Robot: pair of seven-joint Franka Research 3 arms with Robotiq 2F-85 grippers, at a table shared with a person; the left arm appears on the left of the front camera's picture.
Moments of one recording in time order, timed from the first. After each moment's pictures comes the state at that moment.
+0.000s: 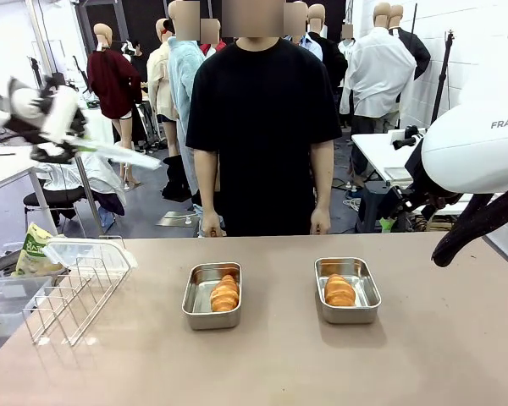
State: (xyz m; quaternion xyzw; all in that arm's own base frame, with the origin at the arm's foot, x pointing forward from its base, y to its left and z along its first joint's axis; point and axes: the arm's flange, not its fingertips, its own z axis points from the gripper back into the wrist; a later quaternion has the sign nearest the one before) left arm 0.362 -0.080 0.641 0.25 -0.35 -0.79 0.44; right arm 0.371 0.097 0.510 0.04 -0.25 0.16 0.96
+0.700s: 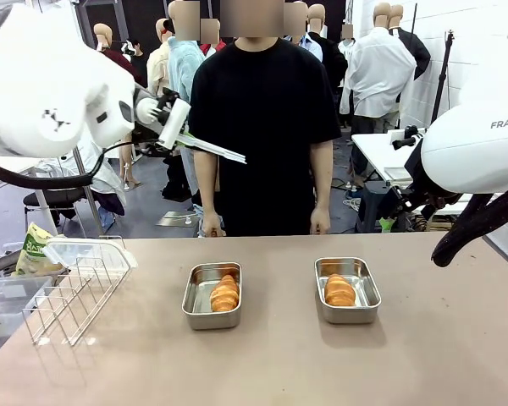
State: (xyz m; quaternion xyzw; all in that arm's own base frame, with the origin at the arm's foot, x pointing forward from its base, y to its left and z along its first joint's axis) left arm 0.429 -0.222 0.621 0.26 -0.38 -0.82 0.34; right arm 0.371 0.098 0.510 0.04 -0.25 0.16 0.96
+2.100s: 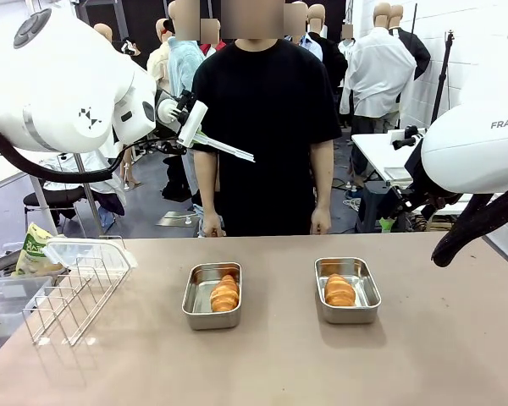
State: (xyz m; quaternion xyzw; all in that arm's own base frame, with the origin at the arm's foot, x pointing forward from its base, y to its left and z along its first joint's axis) left arm 0.464 -0.237 0.616 0.27 -0.37 -0.82 0.34; right arm 0.371 0.098 0.510 0.04 -0.25 0.16 0.96
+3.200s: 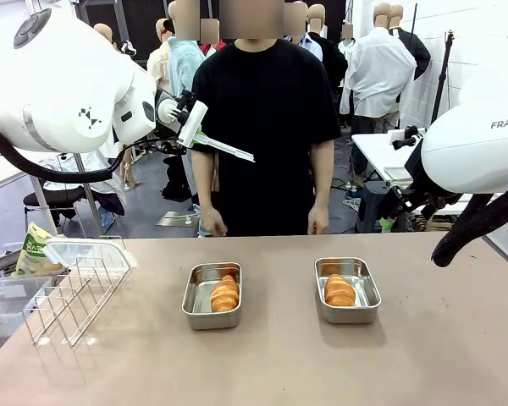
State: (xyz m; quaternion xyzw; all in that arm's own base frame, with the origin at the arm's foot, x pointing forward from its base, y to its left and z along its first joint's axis) left arm 0.464 -0.237 0.616 0.27 -0.37 -0.82 0.34; right arm 0.371 0.098 0.510 0.04 -0.25 0.16 0.96
